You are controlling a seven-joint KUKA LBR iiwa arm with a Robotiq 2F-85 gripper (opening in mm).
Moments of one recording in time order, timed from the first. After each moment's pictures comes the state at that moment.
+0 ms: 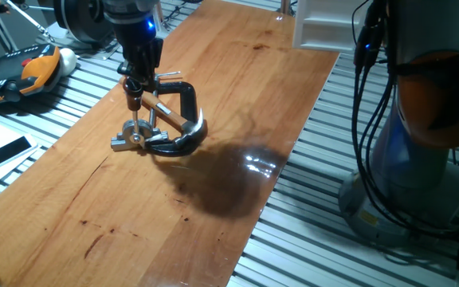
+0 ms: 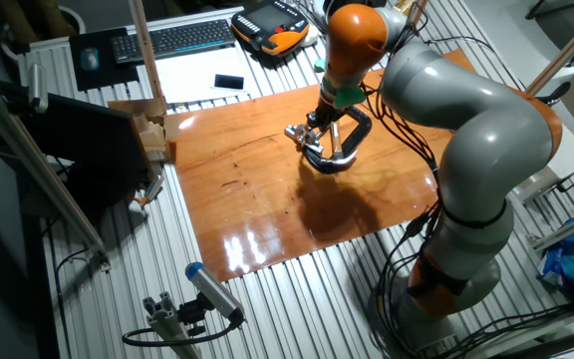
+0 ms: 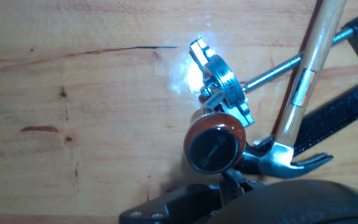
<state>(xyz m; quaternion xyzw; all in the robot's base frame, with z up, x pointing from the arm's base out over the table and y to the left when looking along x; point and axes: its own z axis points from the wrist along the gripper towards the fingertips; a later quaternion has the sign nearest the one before) 0.529 0.107 0.255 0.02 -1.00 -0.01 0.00</state>
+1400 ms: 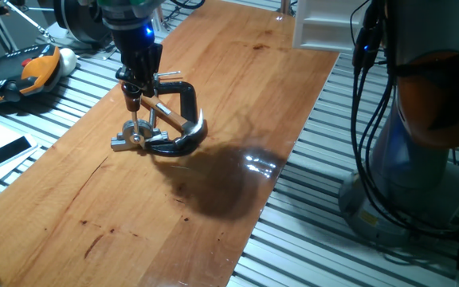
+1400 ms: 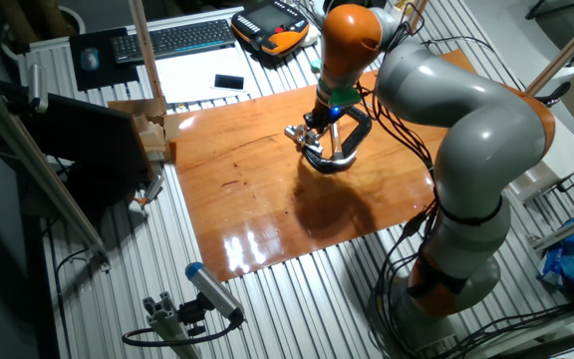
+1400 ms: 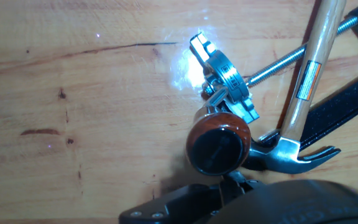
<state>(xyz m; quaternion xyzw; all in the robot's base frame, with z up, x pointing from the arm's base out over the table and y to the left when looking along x) 0.528 0.113 0.248 0.01 -1.00 -0.01 0.01</state>
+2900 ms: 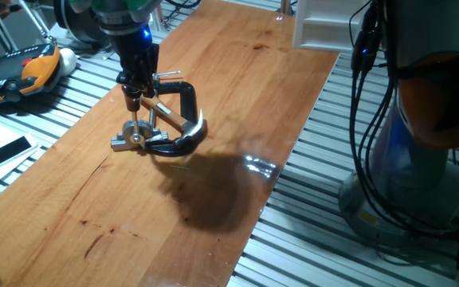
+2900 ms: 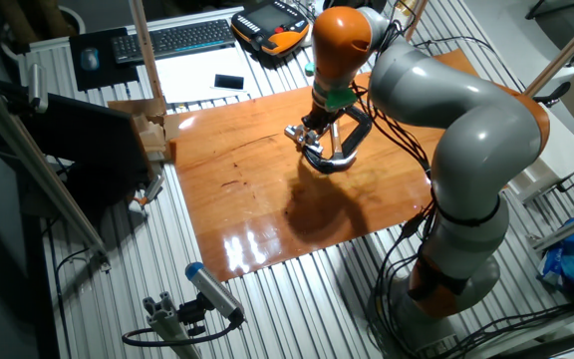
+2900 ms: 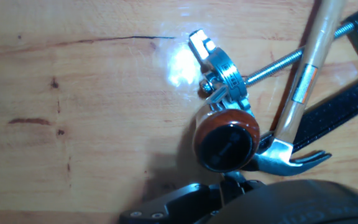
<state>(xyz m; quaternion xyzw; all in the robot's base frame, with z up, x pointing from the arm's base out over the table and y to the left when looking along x) 0.526 0.116 0.247 0.07 -1.00 0.02 0.01</state>
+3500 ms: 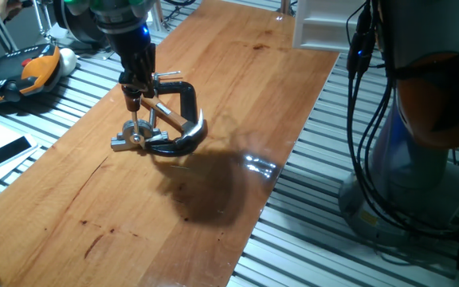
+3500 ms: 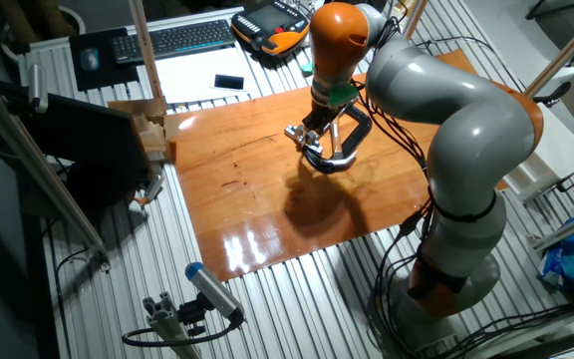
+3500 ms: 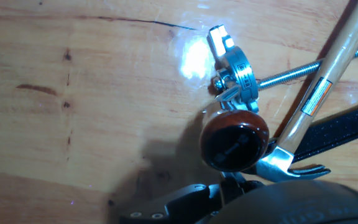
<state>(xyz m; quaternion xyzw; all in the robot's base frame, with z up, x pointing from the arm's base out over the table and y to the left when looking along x) 0.526 0.116 0.247 0.12 -0.99 0.01 0.02</state>
